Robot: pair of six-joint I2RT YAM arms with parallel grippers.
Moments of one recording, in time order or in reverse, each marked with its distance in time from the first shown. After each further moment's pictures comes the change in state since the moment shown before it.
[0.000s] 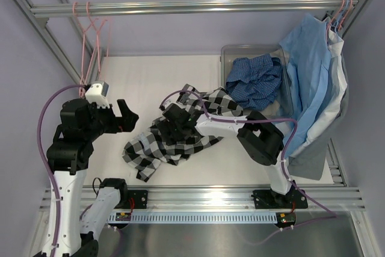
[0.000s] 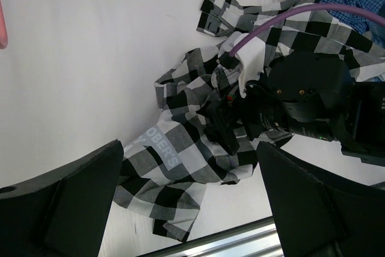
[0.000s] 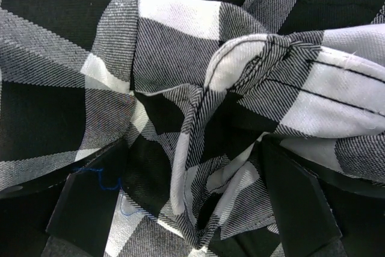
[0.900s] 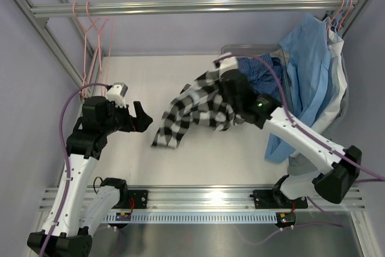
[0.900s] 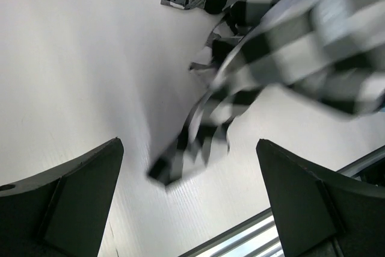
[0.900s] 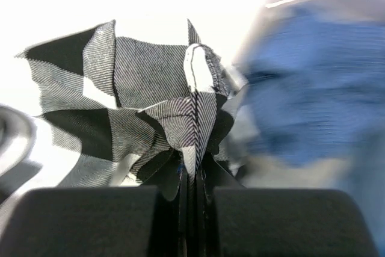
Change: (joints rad) left arm -0.089 0.063 -0.217 0.220 0.091 -0.013; right arm -0.191 -0.684 -0.114 -0.159 0.399 -0.270
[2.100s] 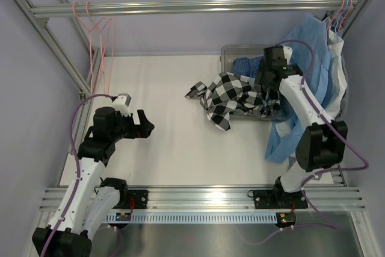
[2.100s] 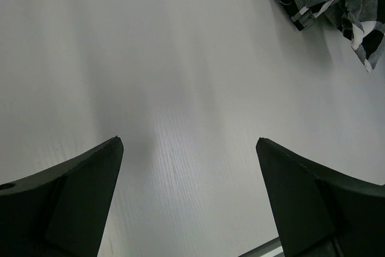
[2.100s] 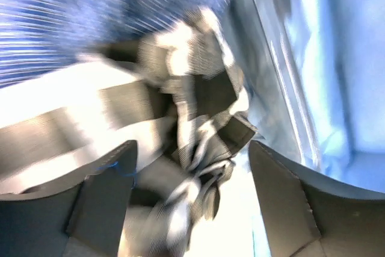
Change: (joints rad) left arm -0.013 -0.049 -0.274 0.206 -0.076 -0.048; right arm -0.673 0.322 0.134 -0.238 -0.106 0.338
